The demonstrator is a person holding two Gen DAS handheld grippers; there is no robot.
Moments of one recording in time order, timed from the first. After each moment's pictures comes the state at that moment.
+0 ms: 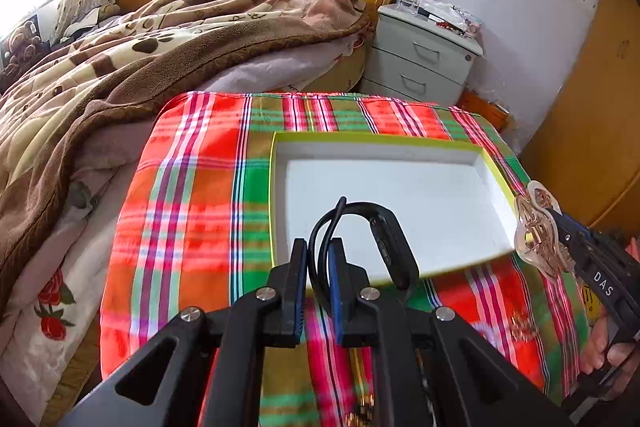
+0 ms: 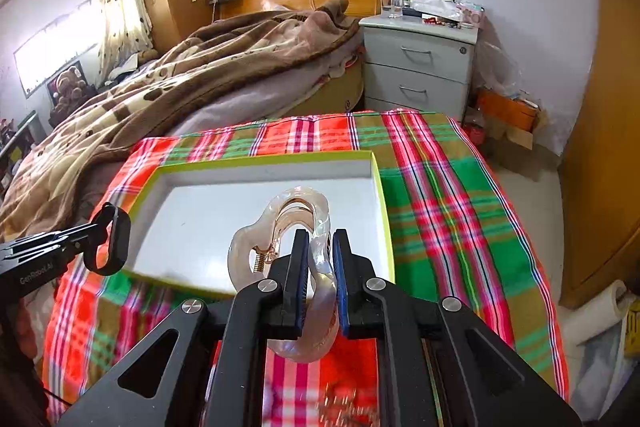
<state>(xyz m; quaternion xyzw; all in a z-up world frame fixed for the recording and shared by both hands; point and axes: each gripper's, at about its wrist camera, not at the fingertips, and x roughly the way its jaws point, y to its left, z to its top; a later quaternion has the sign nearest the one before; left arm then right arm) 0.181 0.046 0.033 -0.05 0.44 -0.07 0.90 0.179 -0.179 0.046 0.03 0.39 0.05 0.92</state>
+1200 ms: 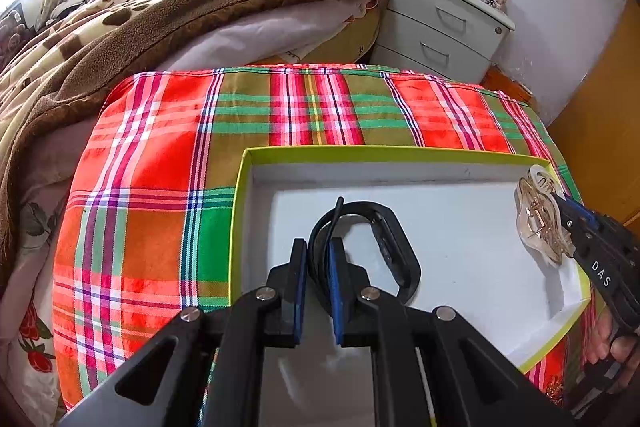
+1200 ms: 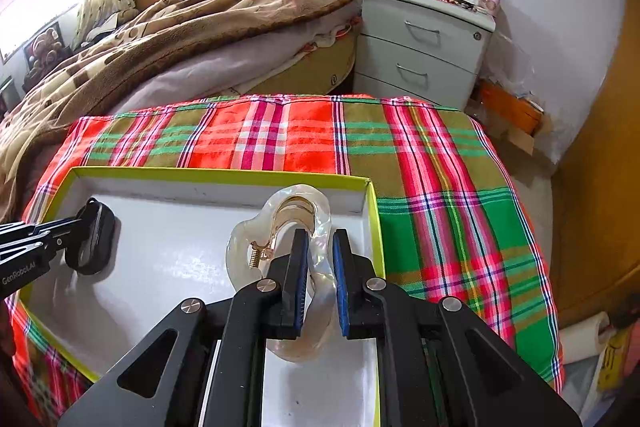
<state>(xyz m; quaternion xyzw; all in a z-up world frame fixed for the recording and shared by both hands) 0.276 0.029 -0.020 -0.05 0.50 -0.06 0.86 0.269 -0.179 0.001 -0.03 0.44 0.03 0.90</state>
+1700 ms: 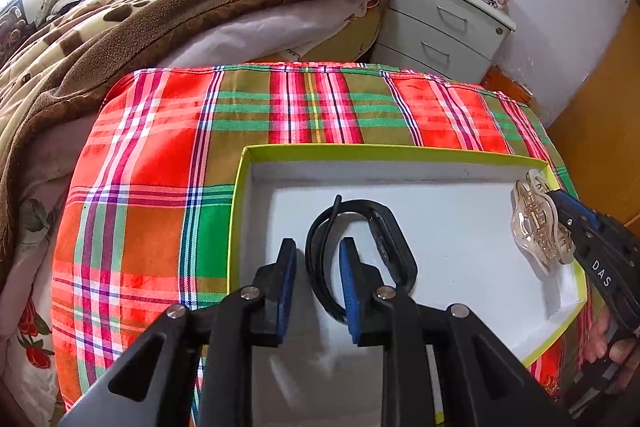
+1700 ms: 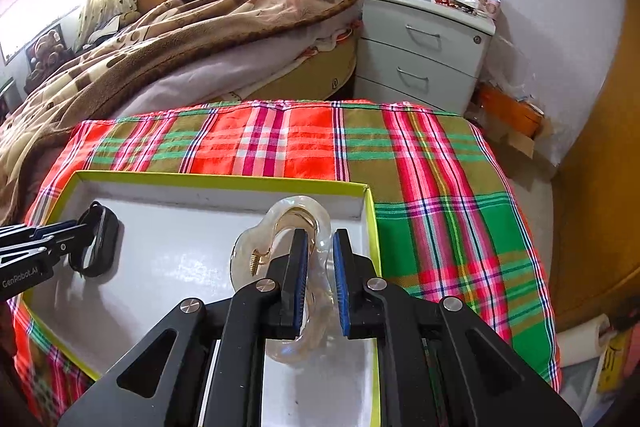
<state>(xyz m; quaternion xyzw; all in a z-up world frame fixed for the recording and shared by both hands) 0.275 0.030 -0.018 -0.05 0.50 -0.06 0.86 0.269 -0.182 0.006 -0.02 0.43 0.03 0.90</state>
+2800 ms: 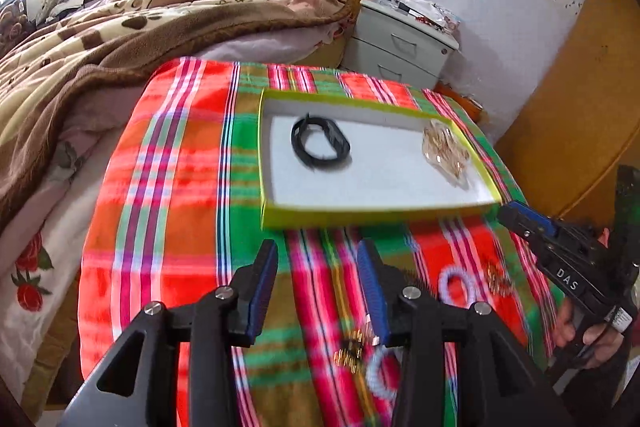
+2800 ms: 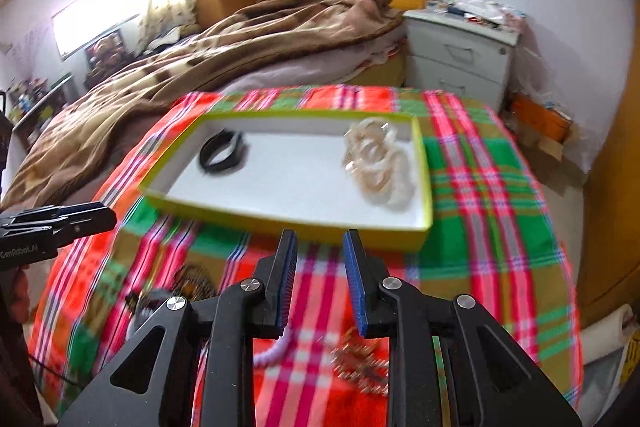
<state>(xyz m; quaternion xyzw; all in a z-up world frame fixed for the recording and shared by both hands) 0.124 0.062 0.018 -0.09 0.44 -0.12 0.88 0.129 -0.165 0.025 0.00 0.40 0.13 0.91</state>
